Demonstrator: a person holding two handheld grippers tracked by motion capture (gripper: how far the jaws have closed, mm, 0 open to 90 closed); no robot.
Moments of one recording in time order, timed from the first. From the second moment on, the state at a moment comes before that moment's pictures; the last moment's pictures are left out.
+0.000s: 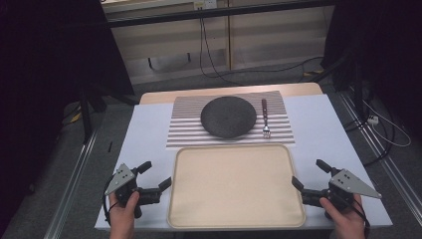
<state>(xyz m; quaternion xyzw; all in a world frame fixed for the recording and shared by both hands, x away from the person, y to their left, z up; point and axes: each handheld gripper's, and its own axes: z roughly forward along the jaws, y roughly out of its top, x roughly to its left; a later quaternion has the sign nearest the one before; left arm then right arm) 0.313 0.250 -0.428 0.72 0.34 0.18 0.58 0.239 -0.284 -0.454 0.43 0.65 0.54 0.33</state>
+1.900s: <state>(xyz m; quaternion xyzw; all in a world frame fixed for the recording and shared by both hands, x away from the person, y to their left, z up) 0.314 0.253 -0.429 0.72 0.34 0.18 0.58 0.357 -0.266 -0.422 0.45 0.68 0.47 0.34</state>
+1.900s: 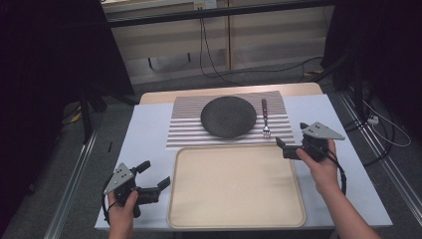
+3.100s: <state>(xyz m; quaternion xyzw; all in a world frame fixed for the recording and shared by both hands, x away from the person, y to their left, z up) 0.311 0.257 -0.429 0.73 0.34 0.18 0.57 0.486 -0.252 -0.454 0.51 0.73 0.37 0.27</state>
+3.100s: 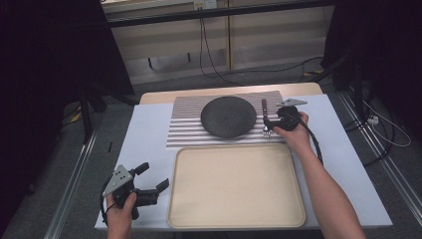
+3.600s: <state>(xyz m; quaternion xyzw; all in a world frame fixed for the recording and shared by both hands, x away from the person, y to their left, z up) 0.311 0.257 -0.431 0.73 0.34 0.18 0.56 0.511 -0.242 -0.467 0.51 0.75 0.33 0.24</state>
